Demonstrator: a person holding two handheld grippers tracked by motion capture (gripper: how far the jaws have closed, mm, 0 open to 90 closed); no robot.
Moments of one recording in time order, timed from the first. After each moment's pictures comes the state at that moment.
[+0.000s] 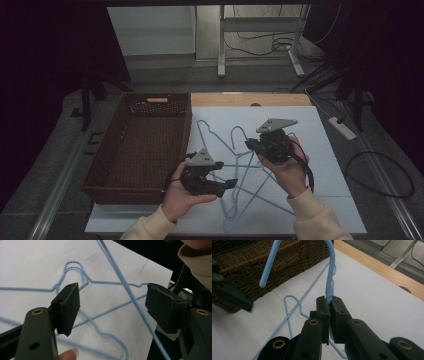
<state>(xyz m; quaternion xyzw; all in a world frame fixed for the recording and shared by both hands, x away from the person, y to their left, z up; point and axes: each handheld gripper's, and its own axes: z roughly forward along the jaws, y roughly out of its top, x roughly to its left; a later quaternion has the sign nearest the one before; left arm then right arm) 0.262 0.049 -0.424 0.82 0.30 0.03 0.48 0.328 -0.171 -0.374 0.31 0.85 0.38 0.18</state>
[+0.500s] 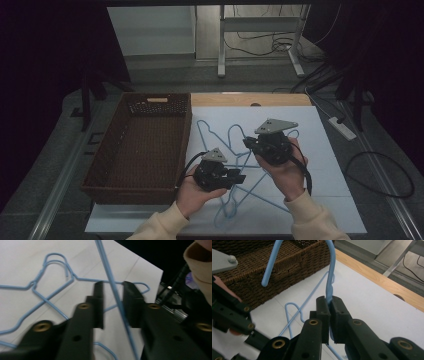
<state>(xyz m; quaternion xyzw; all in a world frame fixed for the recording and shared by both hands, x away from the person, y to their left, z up) 0.279 0.031 -0.440 0.83 0.30 -0.03 0.48 0.317 -0.164 -0.366 0.30 0.84 0.39 0.21</state>
